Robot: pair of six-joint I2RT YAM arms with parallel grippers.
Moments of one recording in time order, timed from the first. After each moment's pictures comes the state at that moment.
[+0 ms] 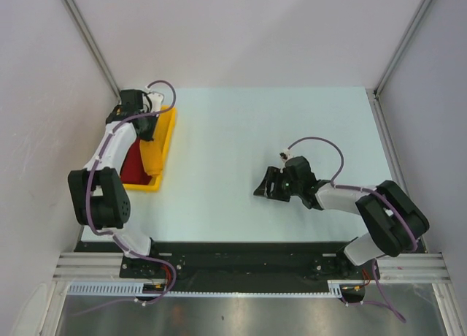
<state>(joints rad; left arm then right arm) 0.05 1.65 1.38 -0.62 -0.01 0.37 0.59 1.49 0.56 0.21 -0.29 0.77</state>
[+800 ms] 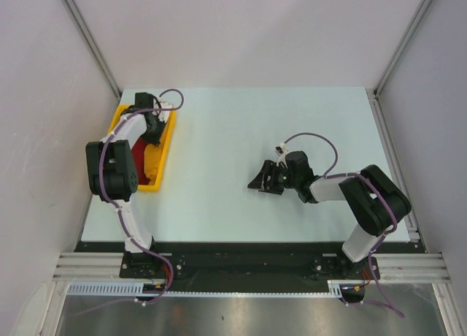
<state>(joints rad) 0.05 1.97 1.51 -0.63 0.00 0.41 0.53 1.68 0.61 0.46 -0.46 0.78</state>
